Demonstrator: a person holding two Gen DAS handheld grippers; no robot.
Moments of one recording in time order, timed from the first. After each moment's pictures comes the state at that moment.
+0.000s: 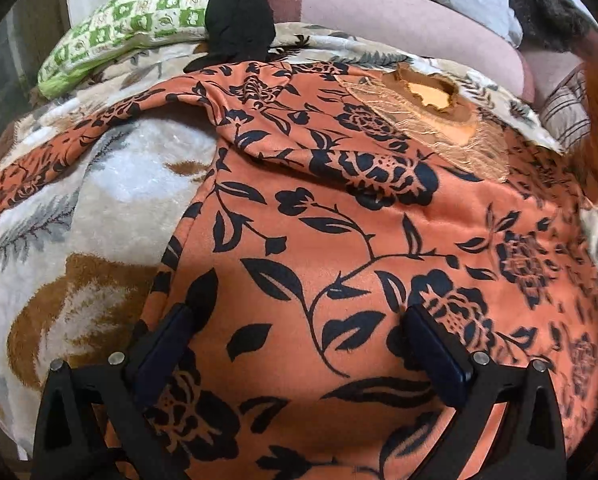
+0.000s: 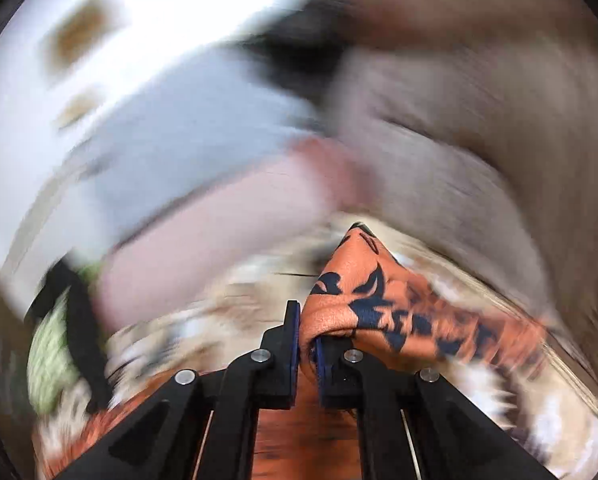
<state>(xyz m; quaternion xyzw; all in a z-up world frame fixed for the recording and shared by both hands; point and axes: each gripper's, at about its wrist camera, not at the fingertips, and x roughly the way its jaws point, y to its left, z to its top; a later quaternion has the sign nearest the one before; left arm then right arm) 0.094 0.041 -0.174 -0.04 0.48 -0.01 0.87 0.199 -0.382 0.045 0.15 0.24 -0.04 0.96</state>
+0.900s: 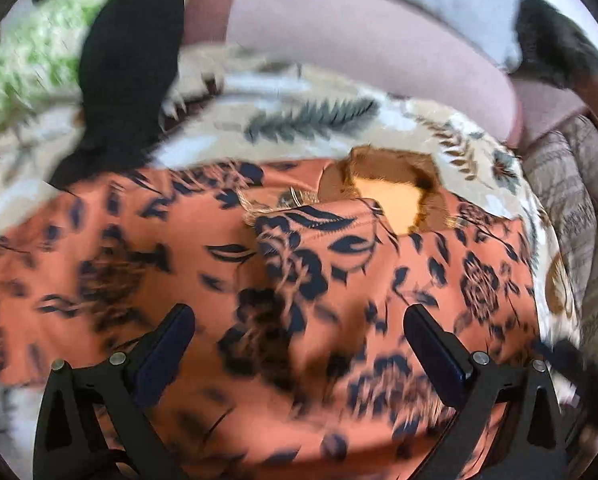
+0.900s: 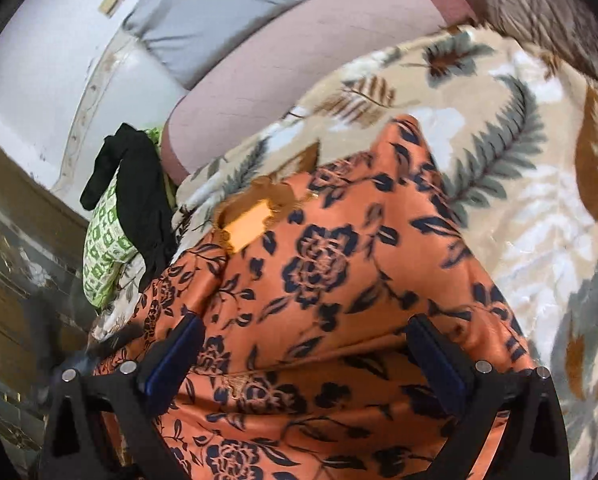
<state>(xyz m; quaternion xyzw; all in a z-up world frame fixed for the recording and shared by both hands) 0.315 -0.014 -0.146 -0.09 0.53 -0.09 0.84 0.228 -0.361 -0.120 0.29 0.43 0.07 0.86</state>
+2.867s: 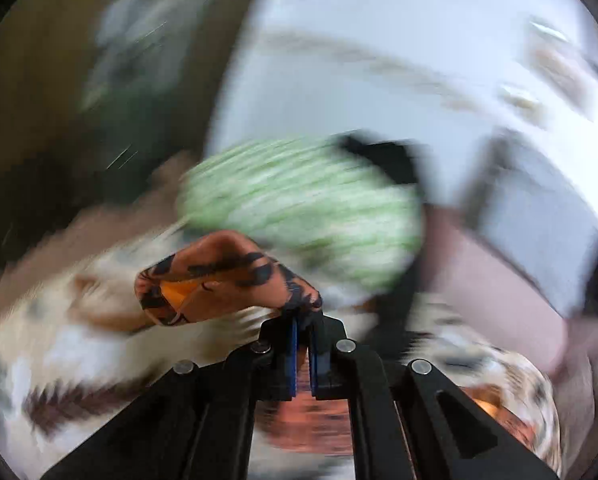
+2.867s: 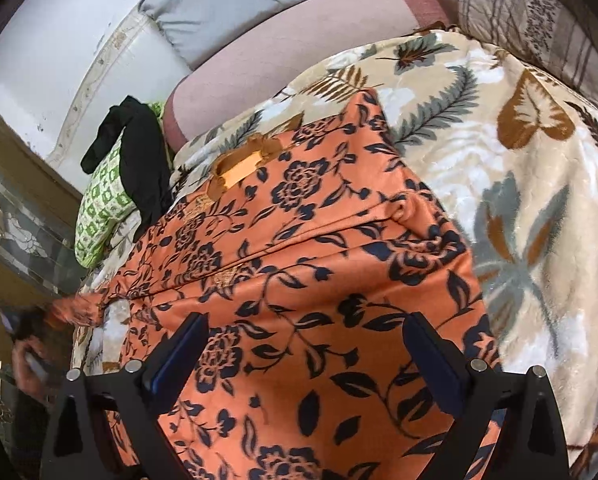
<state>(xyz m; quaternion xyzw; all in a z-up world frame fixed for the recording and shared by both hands) 0.210 0.250 0.043 -0.18 0.22 0.10 0.95 0.118 -0.354 -0.106 0.25 0.44 0.05 0.86</state>
